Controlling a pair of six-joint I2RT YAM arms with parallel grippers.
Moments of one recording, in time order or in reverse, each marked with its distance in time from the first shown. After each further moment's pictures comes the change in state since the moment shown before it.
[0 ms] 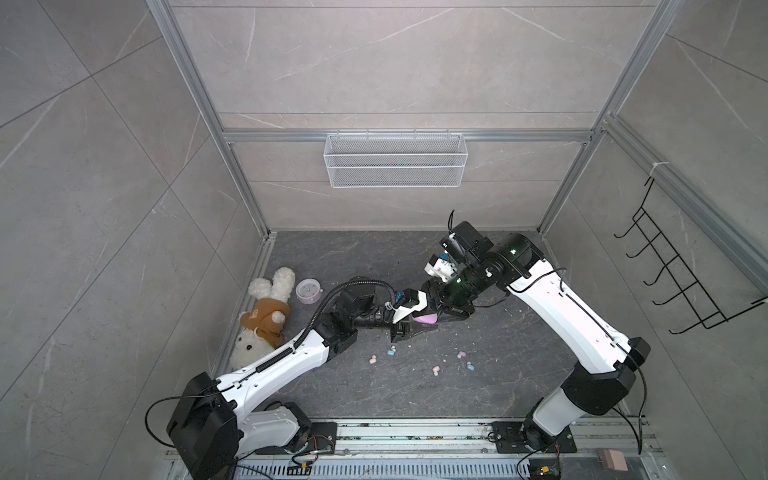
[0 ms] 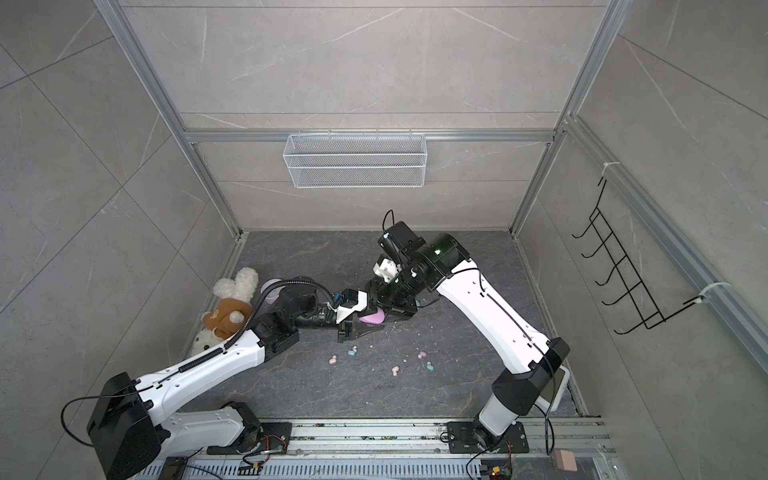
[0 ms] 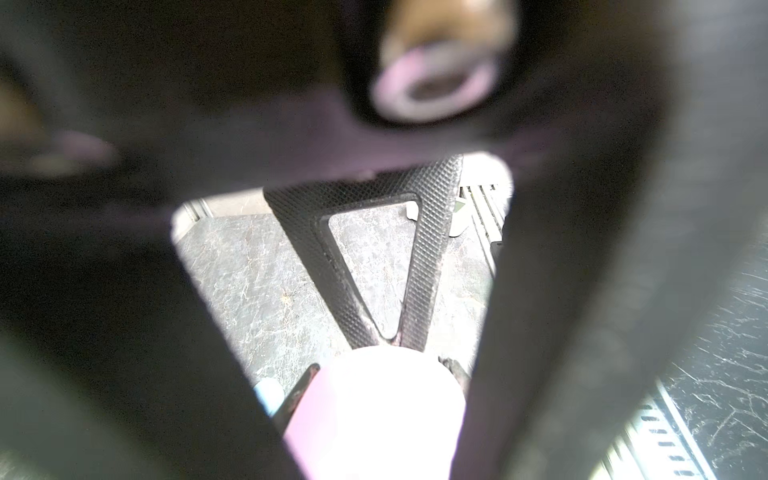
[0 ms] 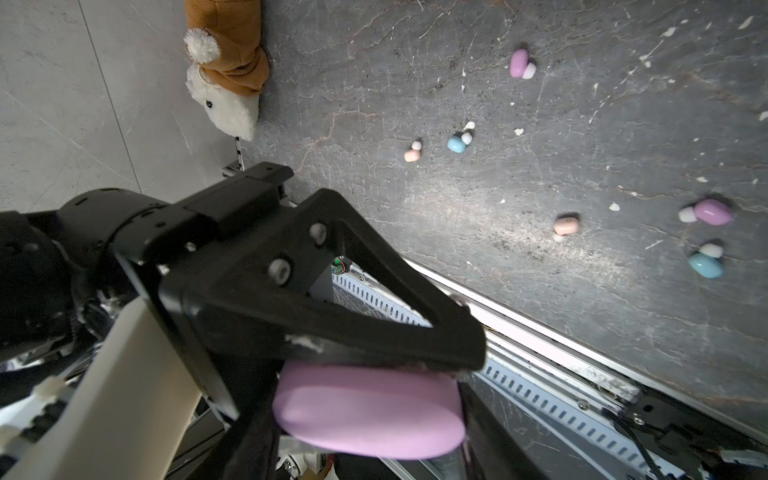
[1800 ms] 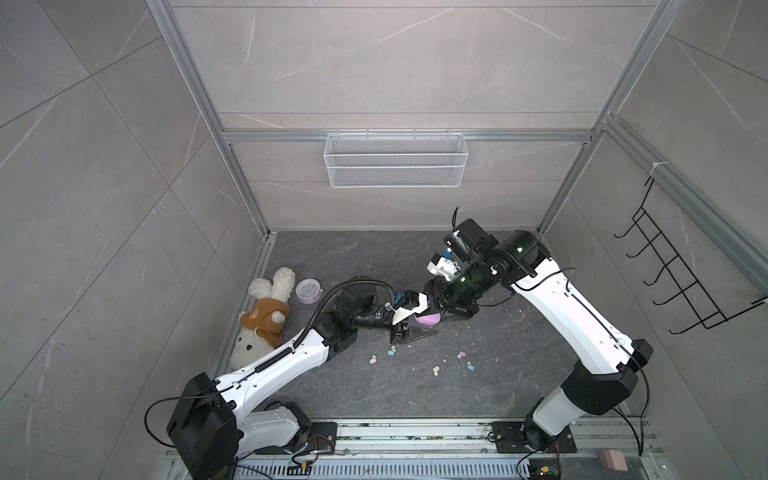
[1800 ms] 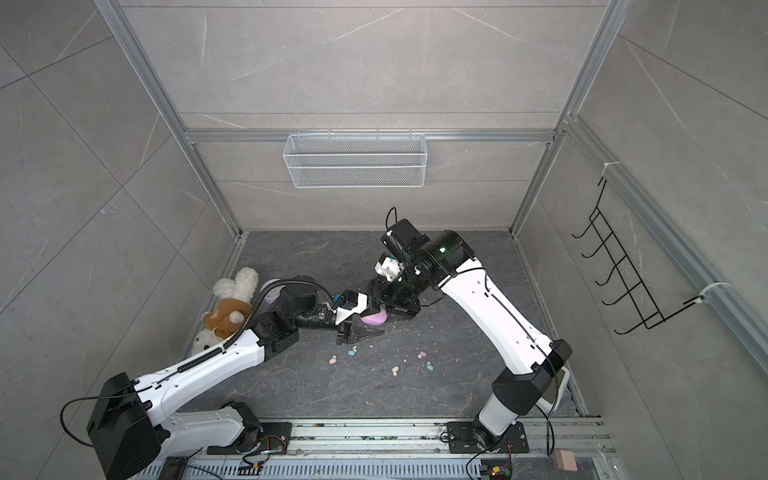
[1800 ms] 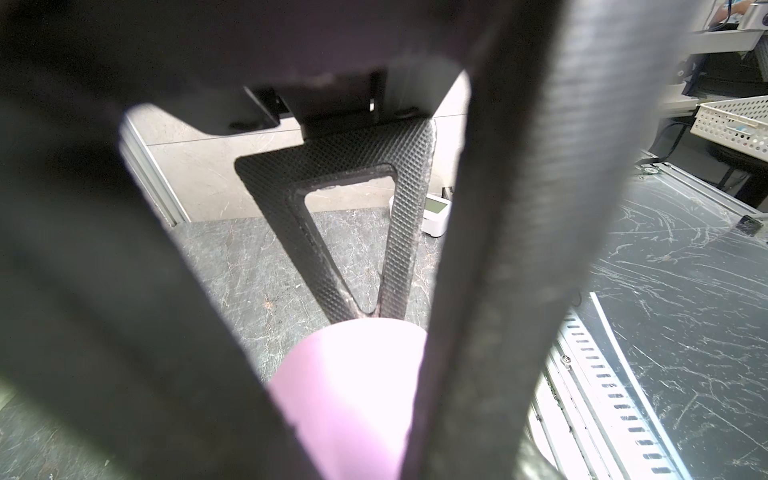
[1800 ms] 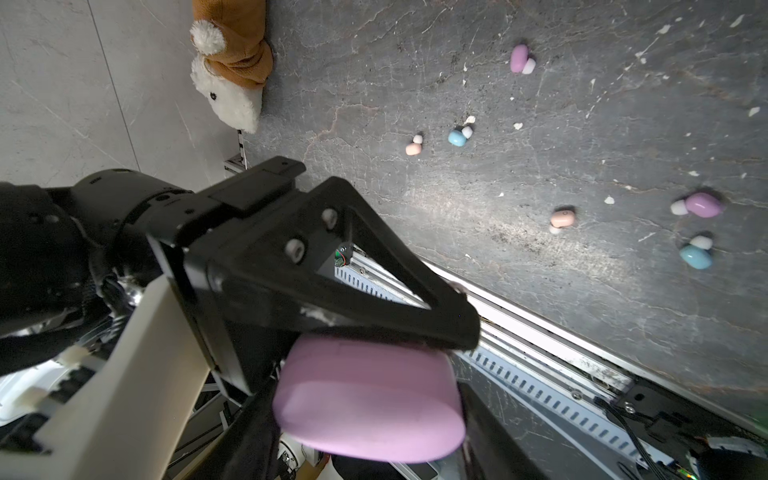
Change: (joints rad) left arm -0.001 -0.001 0.013 -0.031 0.052 0.007; right arm -0.009 0.002 0.046 -0.054 -0.007 -0.024
